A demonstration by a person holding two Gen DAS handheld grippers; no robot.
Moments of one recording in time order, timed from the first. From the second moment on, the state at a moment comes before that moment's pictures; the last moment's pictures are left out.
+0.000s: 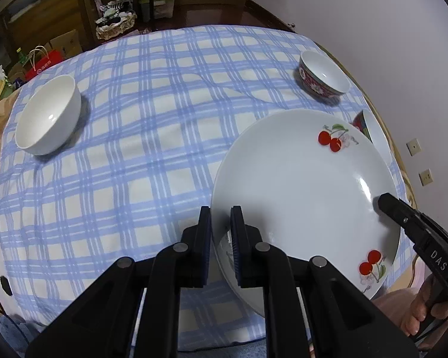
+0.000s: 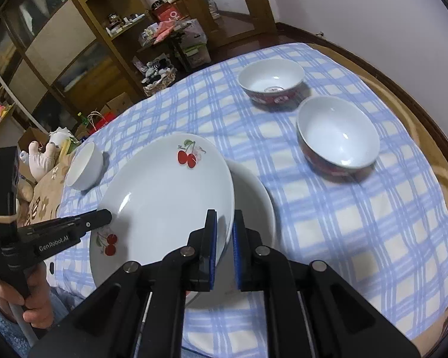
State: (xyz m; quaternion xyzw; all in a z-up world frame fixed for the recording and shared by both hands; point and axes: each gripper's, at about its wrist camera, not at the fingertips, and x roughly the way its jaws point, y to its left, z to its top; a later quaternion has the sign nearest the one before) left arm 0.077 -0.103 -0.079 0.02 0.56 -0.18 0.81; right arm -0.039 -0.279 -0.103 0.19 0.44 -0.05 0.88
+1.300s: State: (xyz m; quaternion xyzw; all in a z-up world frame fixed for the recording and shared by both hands) left arm 0.081 -0.111 -0.121 0.02 0.59 -0.20 0.78; right arm -0.043 -0.288 -0.140 0.24 0.45 -0.07 0.86
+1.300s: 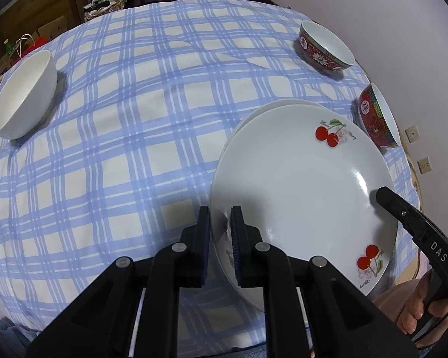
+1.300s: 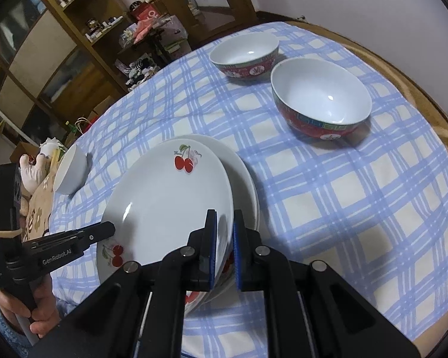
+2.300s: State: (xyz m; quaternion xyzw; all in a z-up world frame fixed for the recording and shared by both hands) left arm 0.085 -0.115 -0.129 0.04 0.59 -0.20 0.78; right arm -0.038 -0.295 -0.150 0.25 0.47 -0.09 0.84
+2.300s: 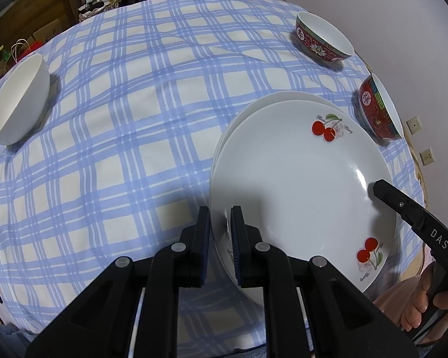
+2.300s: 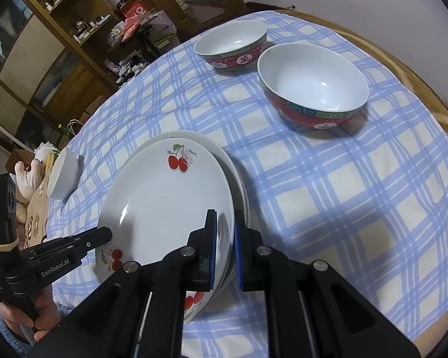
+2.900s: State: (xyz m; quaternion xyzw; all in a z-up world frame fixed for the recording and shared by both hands) left arm 0.084 -0.122 -0.131 0.07 0.59 -0.21 0.78; right arm -0.037 -0.289 -0.147 0.23 0.47 -0.10 0.85
